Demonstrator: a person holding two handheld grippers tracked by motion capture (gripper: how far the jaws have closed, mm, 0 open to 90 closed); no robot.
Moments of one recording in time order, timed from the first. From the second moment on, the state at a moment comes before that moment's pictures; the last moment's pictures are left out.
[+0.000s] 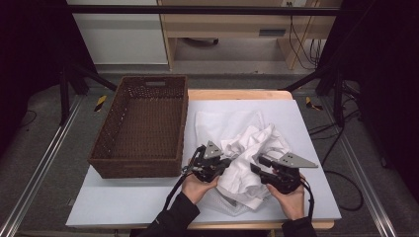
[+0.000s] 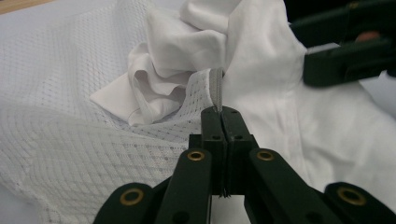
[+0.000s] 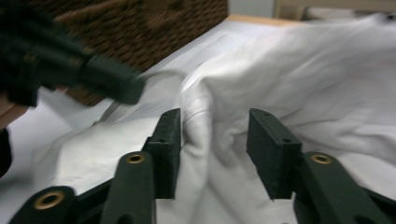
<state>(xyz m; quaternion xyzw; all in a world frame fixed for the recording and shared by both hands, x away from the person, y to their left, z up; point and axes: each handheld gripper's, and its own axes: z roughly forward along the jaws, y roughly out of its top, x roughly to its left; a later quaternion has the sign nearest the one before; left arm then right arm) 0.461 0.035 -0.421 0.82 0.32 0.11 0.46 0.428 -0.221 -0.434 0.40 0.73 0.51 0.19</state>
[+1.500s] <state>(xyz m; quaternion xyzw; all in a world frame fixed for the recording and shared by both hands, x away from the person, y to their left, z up) 0.461 0.043 -0.412 0.81 0.33 0.11 0.48 0.451 -0.159 -0.471 0.37 0.78 0.48 0.16</state>
